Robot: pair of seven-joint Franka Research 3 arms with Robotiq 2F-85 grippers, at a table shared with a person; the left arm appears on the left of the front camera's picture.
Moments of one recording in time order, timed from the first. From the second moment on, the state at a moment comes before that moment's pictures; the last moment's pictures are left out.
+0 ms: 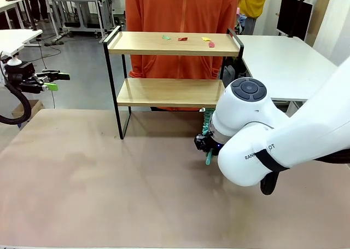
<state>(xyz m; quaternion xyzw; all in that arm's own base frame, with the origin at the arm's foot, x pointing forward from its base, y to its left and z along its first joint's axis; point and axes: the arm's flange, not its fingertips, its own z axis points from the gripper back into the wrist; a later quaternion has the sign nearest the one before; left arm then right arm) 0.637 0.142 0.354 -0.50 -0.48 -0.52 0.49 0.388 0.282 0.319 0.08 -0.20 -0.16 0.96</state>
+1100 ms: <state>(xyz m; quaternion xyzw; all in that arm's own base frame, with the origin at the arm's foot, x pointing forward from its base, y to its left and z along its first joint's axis) 0.637 0.142 0.354 -0.50 -0.48 -0.52 0.49 0.374 0.315 0.308 0.18 -0.17 0.10 0.96</state>
